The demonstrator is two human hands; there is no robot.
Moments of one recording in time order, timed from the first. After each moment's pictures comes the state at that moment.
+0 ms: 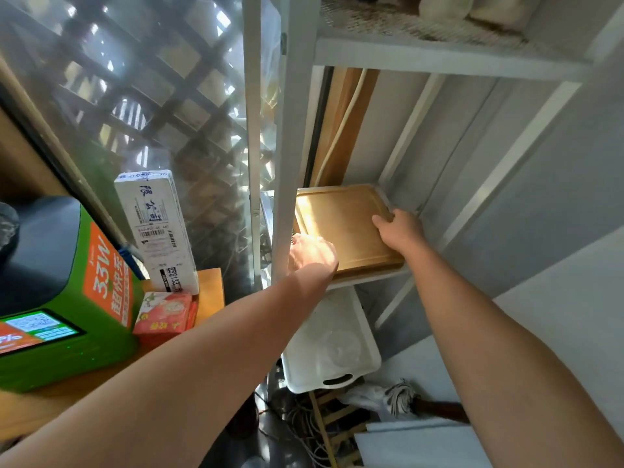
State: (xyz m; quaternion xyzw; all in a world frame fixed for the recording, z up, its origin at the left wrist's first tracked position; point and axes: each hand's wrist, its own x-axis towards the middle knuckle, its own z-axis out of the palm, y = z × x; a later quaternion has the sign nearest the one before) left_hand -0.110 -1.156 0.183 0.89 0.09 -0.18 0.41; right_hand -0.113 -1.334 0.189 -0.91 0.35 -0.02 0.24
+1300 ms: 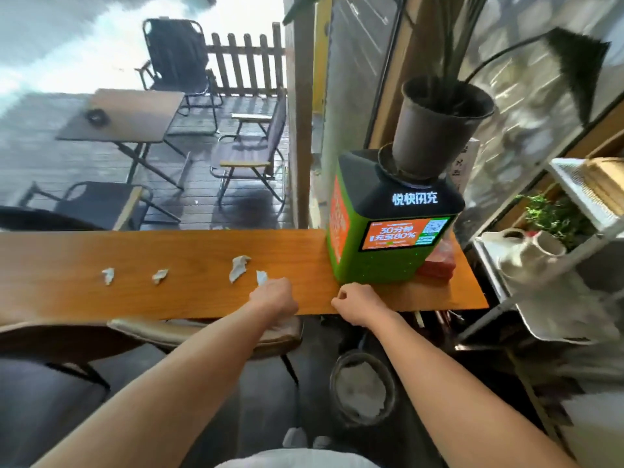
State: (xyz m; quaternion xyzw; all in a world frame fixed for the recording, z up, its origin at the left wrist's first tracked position) left_hand -0.145 -0.381 0.080 0.95 -0.03 -0.28 0.11; right_hand -0.179 -0.566 0.079 -0.93 0.11 0.26 0.25
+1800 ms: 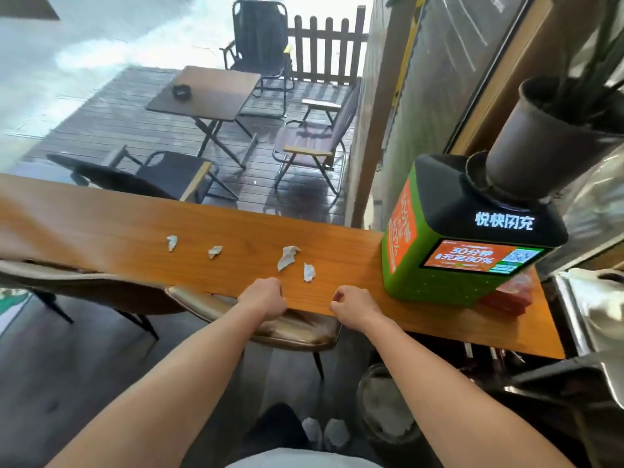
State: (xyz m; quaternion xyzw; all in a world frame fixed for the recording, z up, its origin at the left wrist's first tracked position) left_hand -0.143 -0.283 0.056 0.95 0.10 -0.26 0.15; right_hand -0.141 -0.483 0.047 -0.92 0.03 0.28 0.27
